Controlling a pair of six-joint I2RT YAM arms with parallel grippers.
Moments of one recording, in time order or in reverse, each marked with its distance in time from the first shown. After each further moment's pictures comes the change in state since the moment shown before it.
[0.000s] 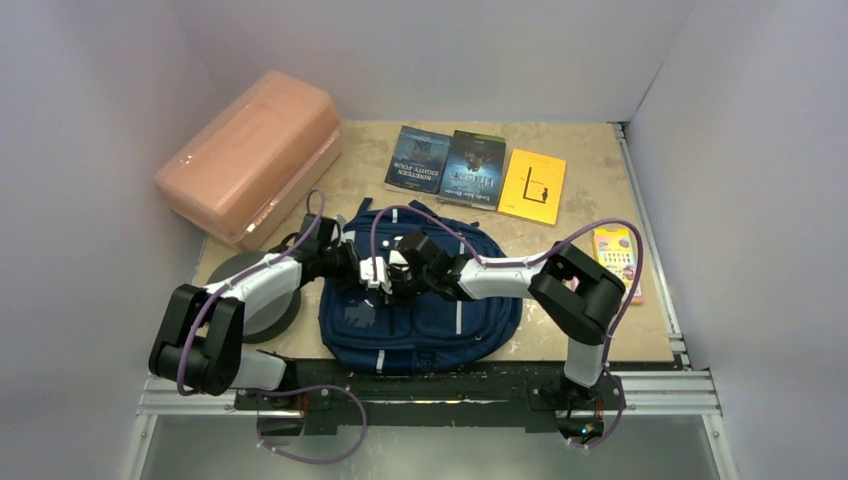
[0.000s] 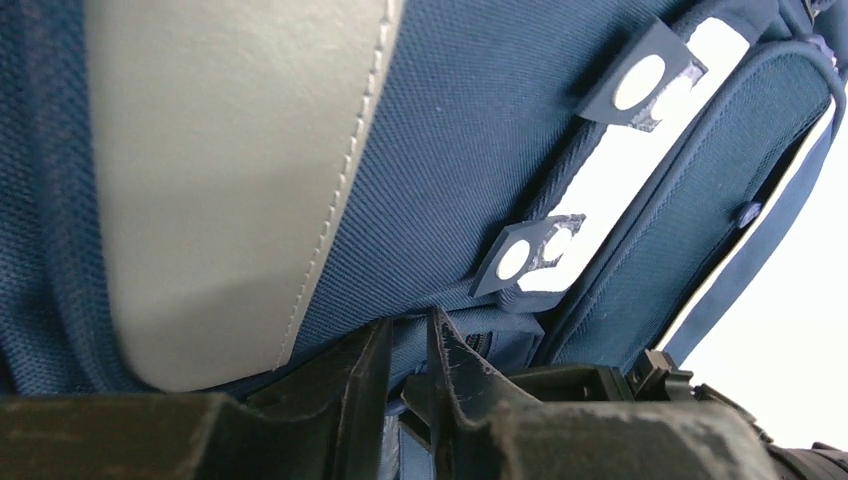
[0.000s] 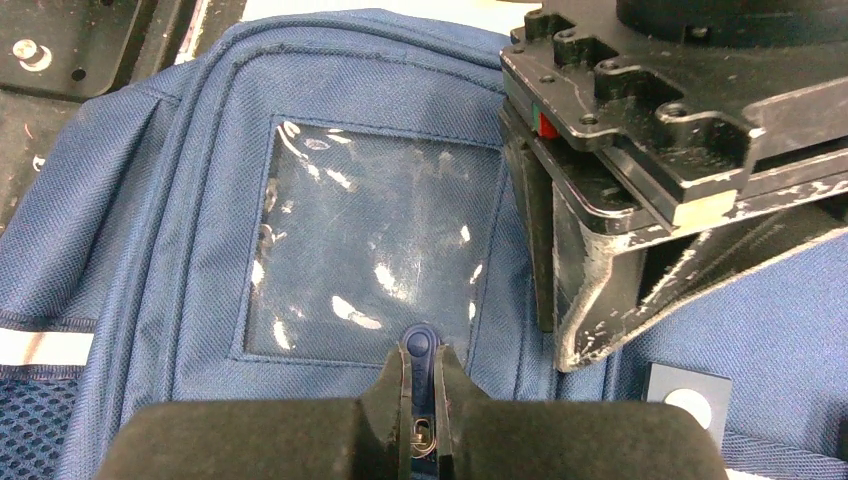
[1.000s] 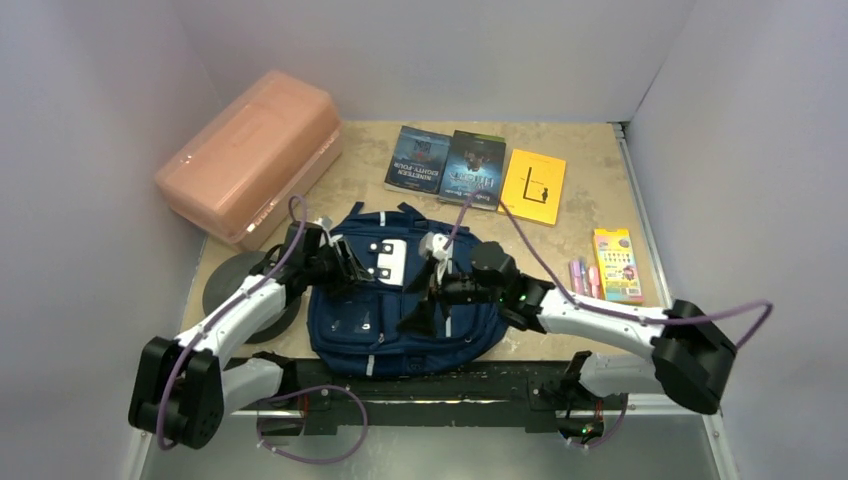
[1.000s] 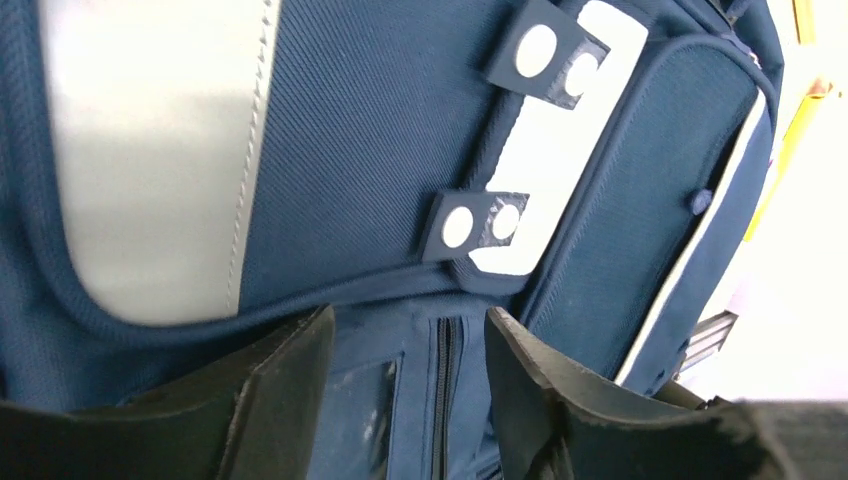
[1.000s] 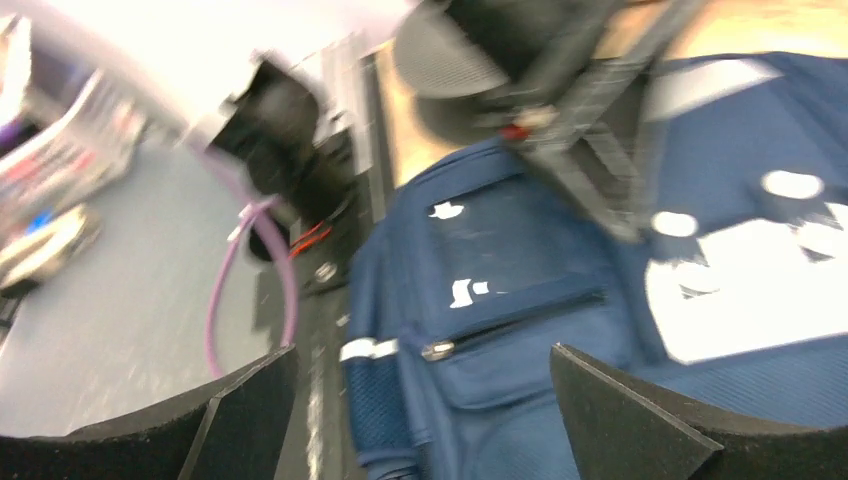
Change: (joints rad) left arm 0.015 -0.212 -0.068 -0.045 -0.056 -0.019; right arm -0.013 -0.543 -0.383 0.245 -0.086 0.693
